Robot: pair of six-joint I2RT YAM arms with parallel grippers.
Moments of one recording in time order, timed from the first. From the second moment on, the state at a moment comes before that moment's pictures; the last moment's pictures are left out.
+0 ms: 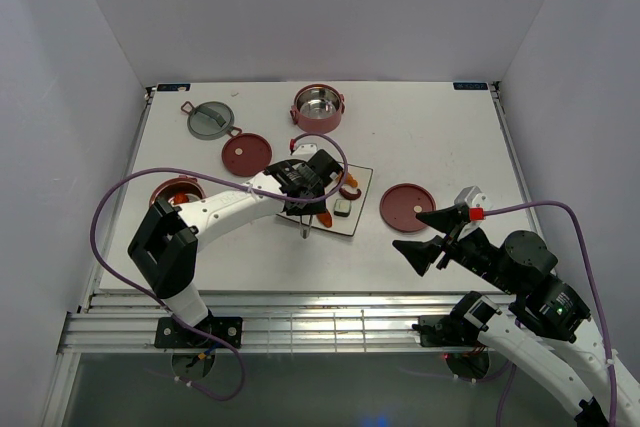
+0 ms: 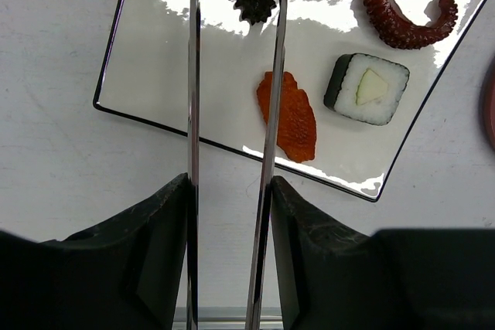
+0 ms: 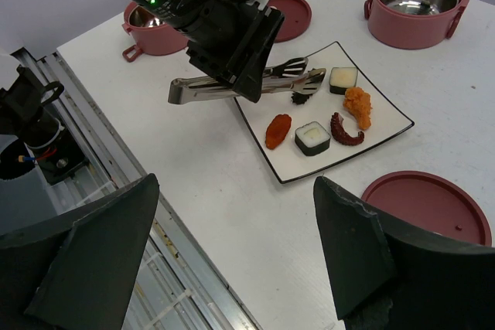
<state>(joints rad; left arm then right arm) -0.86 1.67 1.29 -0.76 -0.41 -0.82 0.79 0.26 0.68 -0.50 -0.14 0.12</state>
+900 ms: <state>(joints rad) -0.87 1.60 1.31 -0.82 -0.42 -0.82 0.79 0.25 0.68 -0.50 -0.12 0.12</state>
